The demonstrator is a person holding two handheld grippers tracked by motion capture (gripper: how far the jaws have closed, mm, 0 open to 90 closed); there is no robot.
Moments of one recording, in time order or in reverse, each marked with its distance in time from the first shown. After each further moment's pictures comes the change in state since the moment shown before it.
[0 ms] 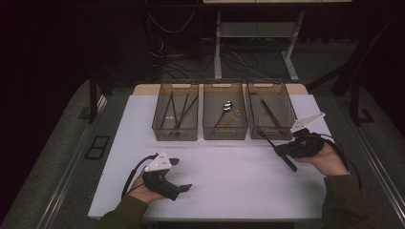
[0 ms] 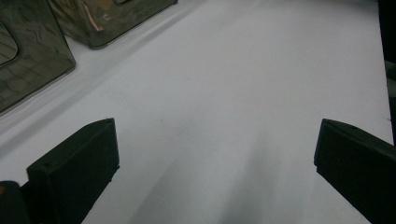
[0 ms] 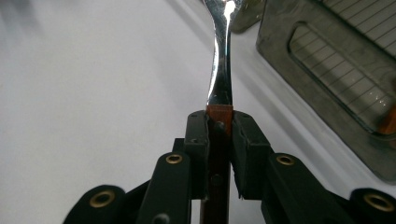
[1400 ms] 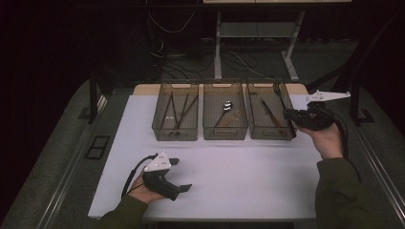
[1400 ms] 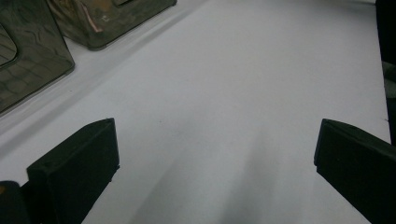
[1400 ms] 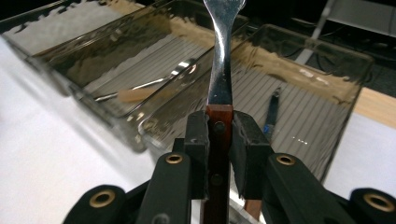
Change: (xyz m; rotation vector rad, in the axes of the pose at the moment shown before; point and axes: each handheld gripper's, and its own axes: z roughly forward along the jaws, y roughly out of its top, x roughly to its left) left arm -0.001 0.000 0.000 -0.014 -0.004 -0.007; right arm -0.028 0.040 -0.039 -0.340 -0.293 0.139
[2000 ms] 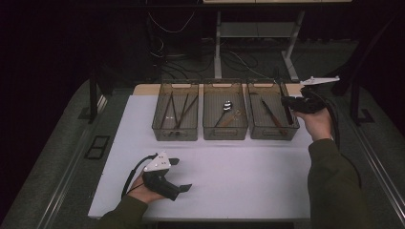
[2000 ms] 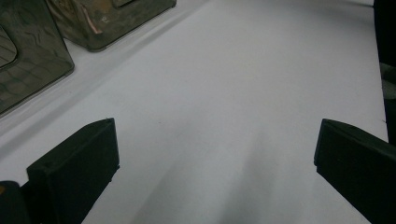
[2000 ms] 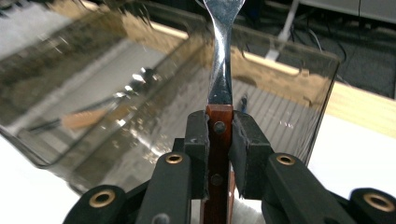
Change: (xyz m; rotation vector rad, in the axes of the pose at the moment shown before) left arm 0.000 0.000 -0.001 -0.003 -0.003 -0.003; right arm -0.031 0.026 0.039 0.048 -0.093 0.077
